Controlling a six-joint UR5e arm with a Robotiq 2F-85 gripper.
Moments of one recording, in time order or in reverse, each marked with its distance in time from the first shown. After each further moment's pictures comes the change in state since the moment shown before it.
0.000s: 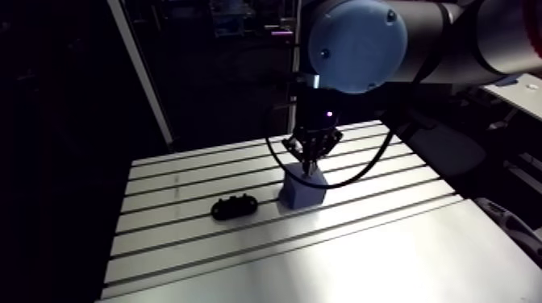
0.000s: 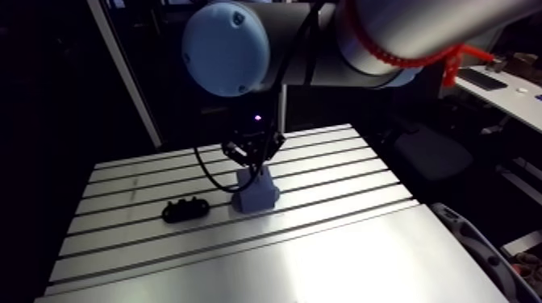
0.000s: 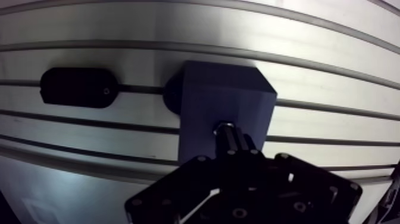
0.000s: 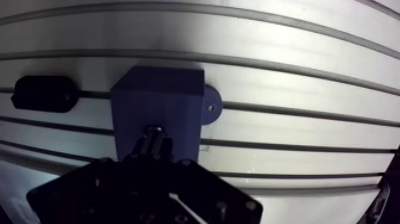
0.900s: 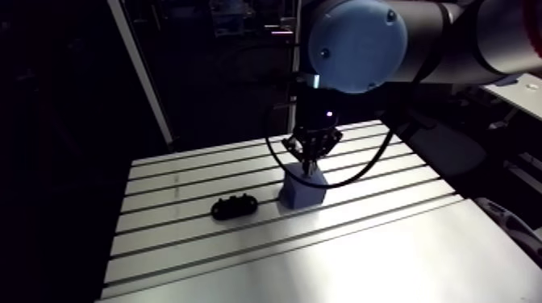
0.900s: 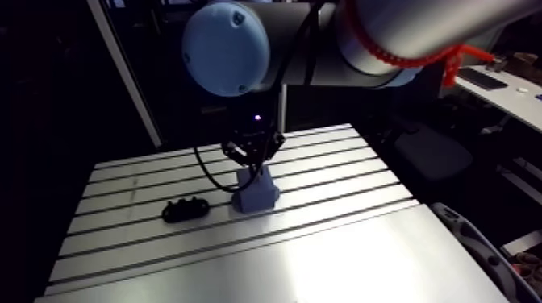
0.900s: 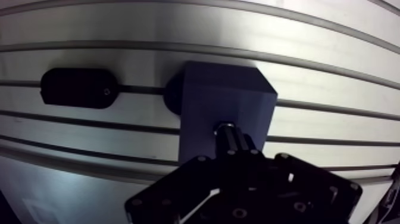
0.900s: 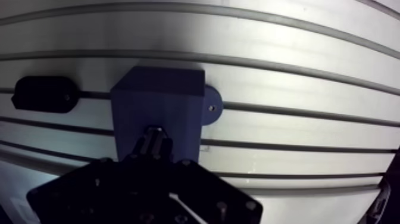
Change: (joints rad) arm 0.000 0.001 0.000 0.000 0.002 0.002
